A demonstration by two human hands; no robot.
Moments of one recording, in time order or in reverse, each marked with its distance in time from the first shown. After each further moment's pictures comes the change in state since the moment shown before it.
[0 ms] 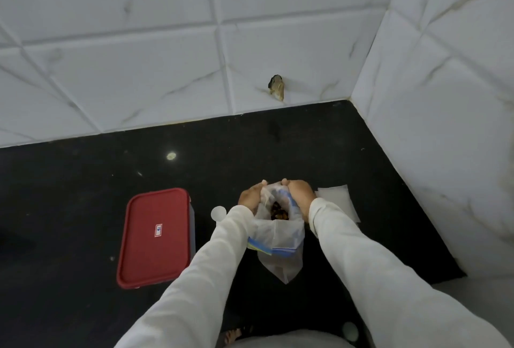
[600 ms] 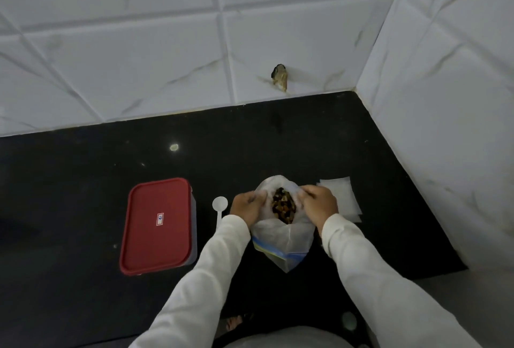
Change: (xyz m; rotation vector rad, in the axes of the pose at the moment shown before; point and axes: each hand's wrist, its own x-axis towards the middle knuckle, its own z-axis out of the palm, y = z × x) left_hand -0.049 -0.025 -0.016 0.130 0.004 0.151; right_hand -0.032 0.049 -0.009 -0.104 0.160 -0.262
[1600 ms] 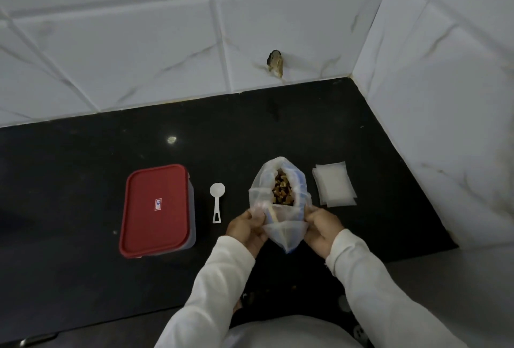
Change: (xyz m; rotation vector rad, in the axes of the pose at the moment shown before) left_hand -0.056 -0.049 0.012 -0.788 -0.121 -0.265; right_hand -0.054 0.028 0.002 1.027 -0.221 0.632
